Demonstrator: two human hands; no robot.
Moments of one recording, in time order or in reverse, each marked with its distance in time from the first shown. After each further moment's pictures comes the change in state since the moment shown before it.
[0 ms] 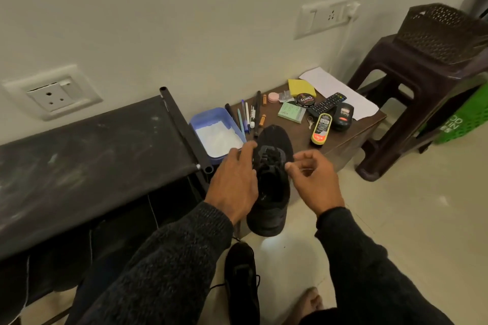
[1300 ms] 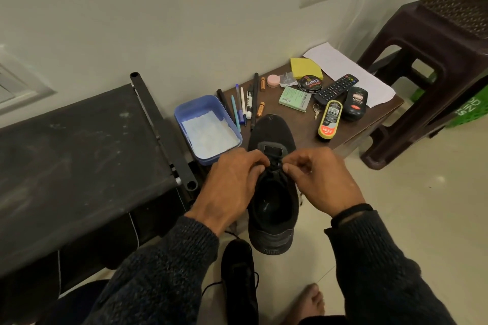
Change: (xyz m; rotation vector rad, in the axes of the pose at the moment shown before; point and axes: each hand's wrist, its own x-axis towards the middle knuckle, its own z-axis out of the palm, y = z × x) left_hand 0.042 -0.027 0.022 -0.106 -0.041 0.111; right_hand 0.047 0.001 0.000 -0.481 -0.240 -0.145
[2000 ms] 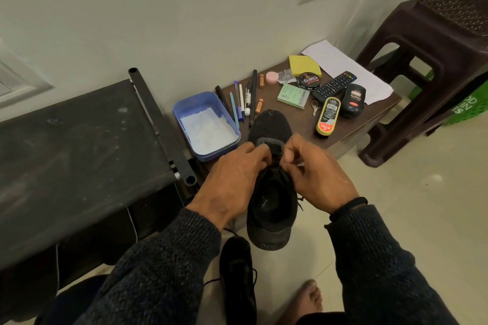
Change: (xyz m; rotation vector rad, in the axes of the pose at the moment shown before) left_hand 0.002 0.008 -0.001 0.125 -0.080 0.149; right_hand -0.001 0.008 0.002 0.066 -0.018 -0.255
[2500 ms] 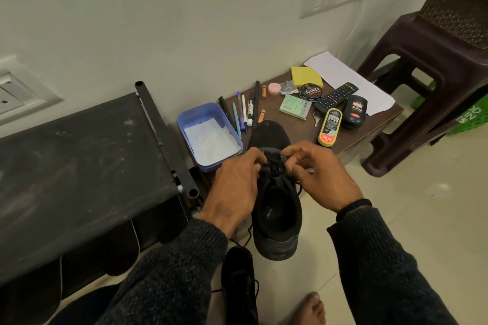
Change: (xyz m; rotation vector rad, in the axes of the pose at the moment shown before) left_hand 0.006 0.000 0.008 -0.219 0.149 -0.217; right_hand 0.019 0.011 -0.009 0.132 -0.009 0.108
